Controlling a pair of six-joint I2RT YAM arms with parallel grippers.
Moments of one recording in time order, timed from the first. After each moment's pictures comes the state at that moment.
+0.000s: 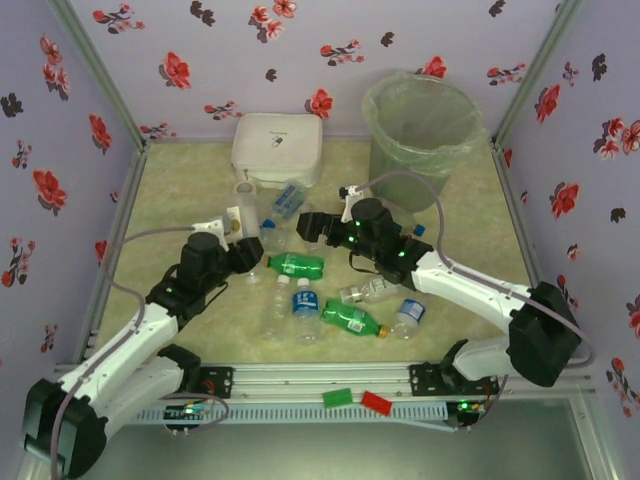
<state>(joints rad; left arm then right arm) -0.53 0.88 0.51 -0.10 0.02 -0.68 0.81 1.33 0.90 0.09 -0.07 0.72</state>
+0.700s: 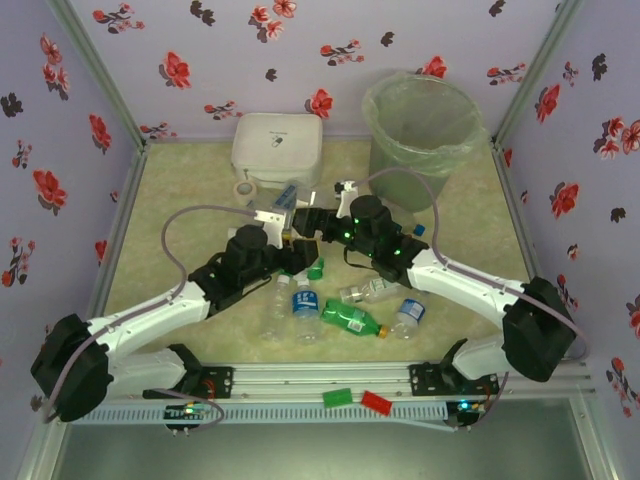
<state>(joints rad) -0.84 1.14 0.65 0.14 0.04 -0.56 0.82 1.38 0.91 0.18 -0.10 0.72</state>
